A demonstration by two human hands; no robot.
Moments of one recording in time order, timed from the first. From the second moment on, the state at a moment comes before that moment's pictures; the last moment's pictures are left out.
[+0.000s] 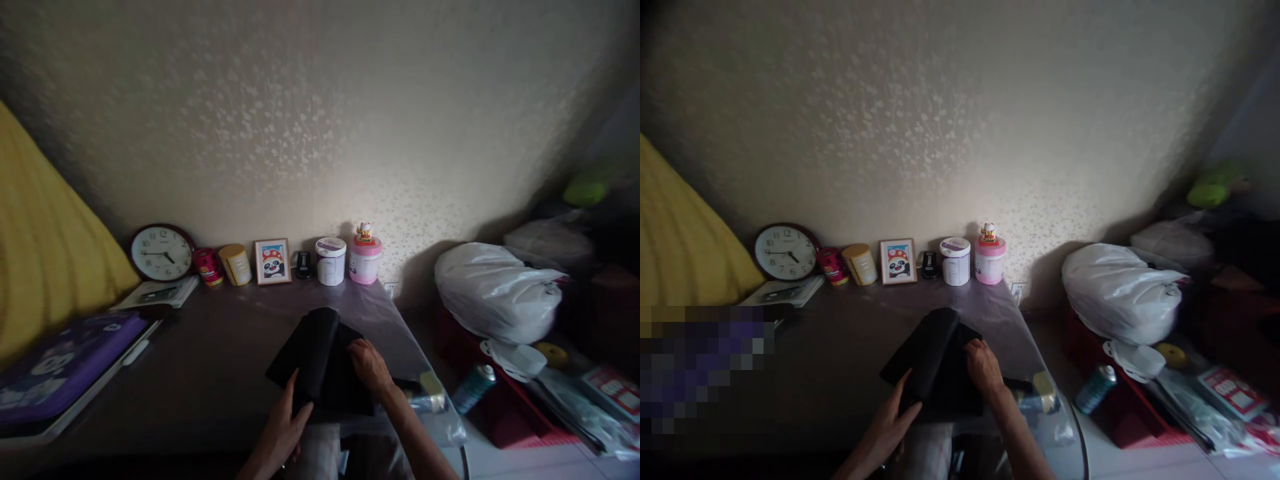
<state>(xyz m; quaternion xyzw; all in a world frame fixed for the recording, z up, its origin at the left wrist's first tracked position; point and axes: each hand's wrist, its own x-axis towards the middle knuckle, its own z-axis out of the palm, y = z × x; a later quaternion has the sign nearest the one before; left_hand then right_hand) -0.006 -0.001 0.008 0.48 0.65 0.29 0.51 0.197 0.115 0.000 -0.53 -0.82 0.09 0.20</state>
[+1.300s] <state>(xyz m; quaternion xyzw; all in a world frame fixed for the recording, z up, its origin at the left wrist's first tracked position) -0.003 0.000 0.008 0.65 0.70 0.15 0.27 0.198 0.064 0.013 -0.45 -0.83 0.19 0.26</state>
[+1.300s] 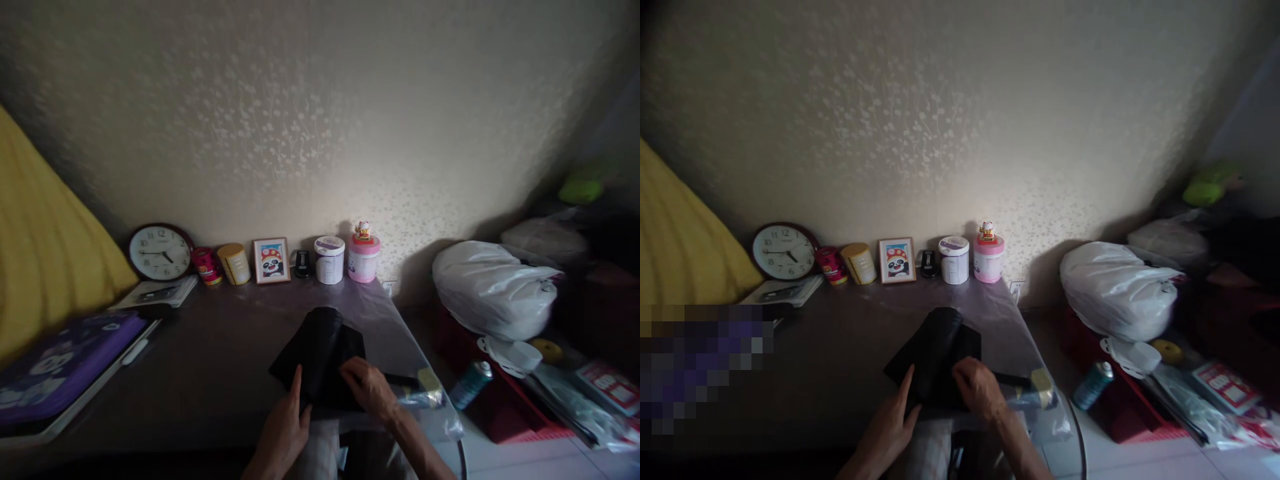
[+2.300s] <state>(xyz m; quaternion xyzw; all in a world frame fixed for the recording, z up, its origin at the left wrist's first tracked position) 0.000 0.000 0.005 0.64 0.71 0.13 0.27 0.152 0.142 0.012 -0.53 -0.51 0.45 0.50</state>
